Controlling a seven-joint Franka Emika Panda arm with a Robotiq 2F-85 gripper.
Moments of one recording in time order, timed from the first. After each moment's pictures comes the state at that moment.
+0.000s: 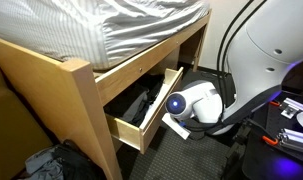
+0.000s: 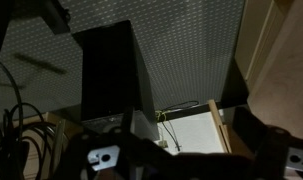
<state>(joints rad) 1.13 1.08 -0.56 -2.07 -0.20 2.58 2.60</state>
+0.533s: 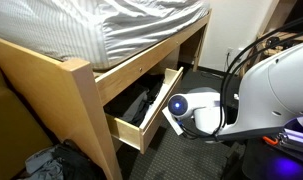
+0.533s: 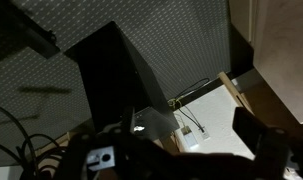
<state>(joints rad) 1.37 1.27 -0.72 -2.08 0.24 2.59 2.60</state>
